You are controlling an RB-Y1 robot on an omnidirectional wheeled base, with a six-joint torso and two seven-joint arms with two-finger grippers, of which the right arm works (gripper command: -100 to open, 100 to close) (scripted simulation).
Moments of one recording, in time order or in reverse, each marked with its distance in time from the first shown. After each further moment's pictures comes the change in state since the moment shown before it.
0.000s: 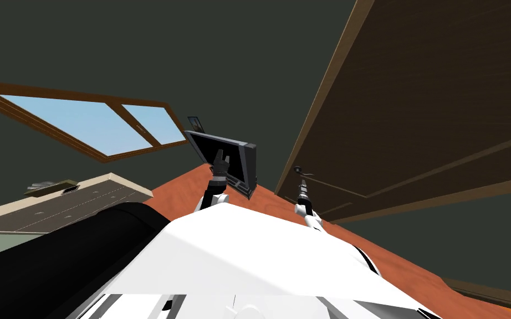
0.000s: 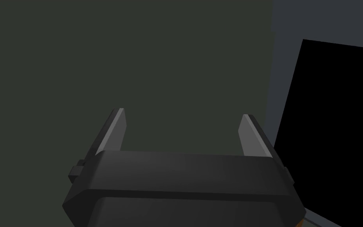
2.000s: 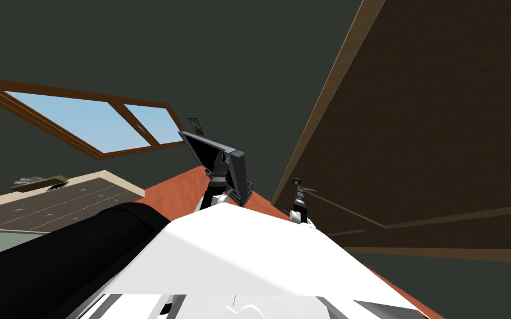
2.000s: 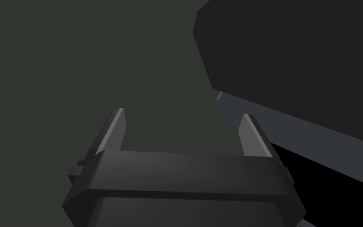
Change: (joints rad) arm 0.101 0.093 0.001 -0.025 0.028 -0.224 0.008
